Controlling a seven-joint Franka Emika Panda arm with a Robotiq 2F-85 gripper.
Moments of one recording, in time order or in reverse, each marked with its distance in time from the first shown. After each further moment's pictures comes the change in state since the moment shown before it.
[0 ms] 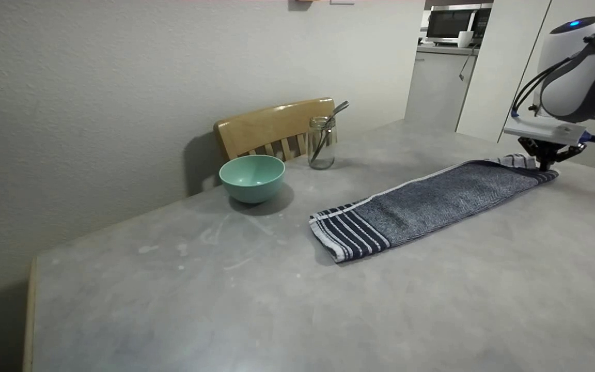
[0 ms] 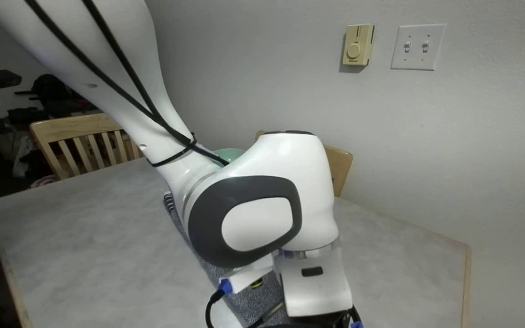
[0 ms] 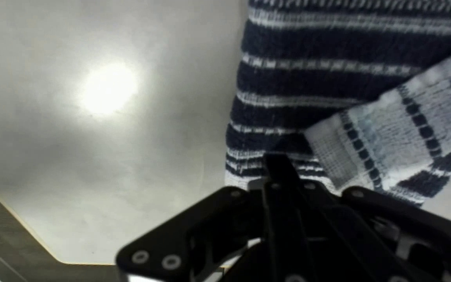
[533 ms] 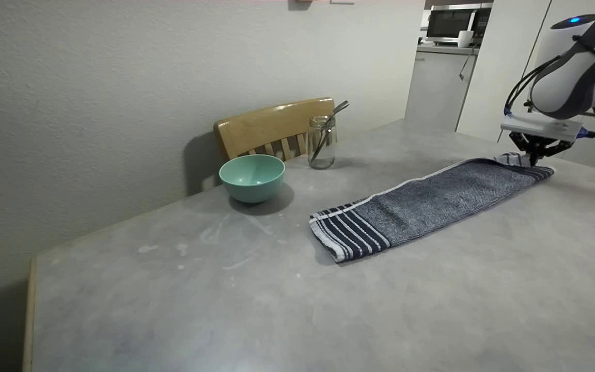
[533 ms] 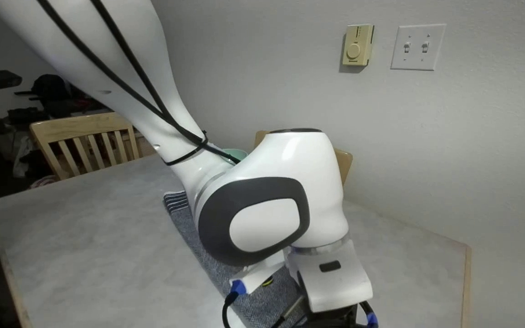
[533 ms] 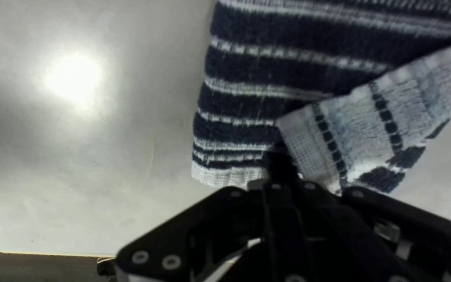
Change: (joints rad) arm -0.008 0.027 0.010 0.045 0.090 0.045 -0.165
